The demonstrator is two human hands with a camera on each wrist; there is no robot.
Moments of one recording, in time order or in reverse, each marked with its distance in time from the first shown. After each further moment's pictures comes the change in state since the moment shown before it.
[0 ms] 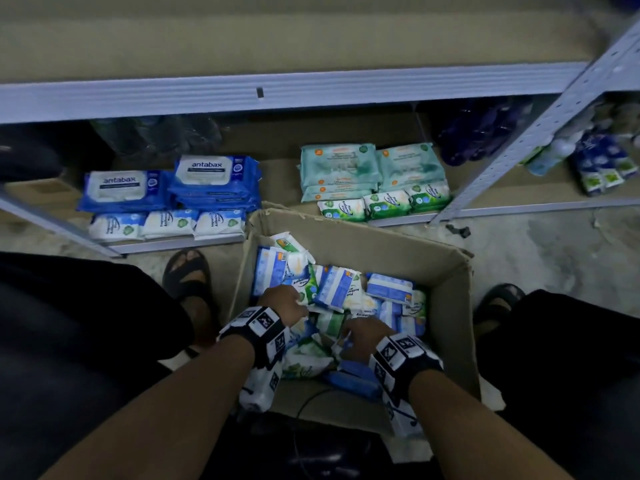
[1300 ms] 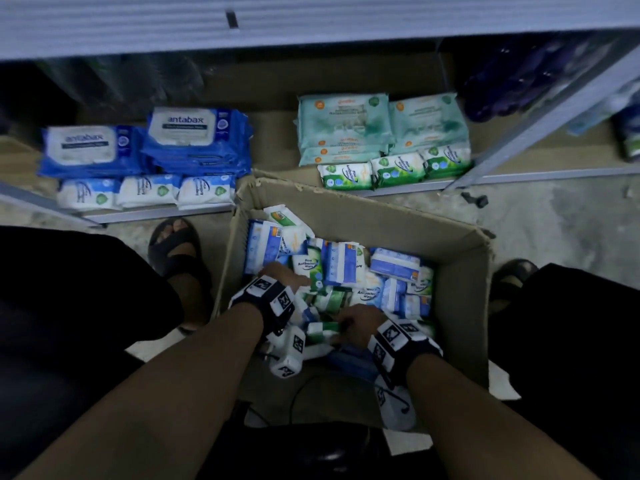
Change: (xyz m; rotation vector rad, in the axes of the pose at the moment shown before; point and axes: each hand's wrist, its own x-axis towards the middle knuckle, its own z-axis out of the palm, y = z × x) left_hand 0.059 -0.007 0.027 -0.557 0.028 -0.329; right_hand 0.038 0.015 0.025 0.090 -0.071 -0.009
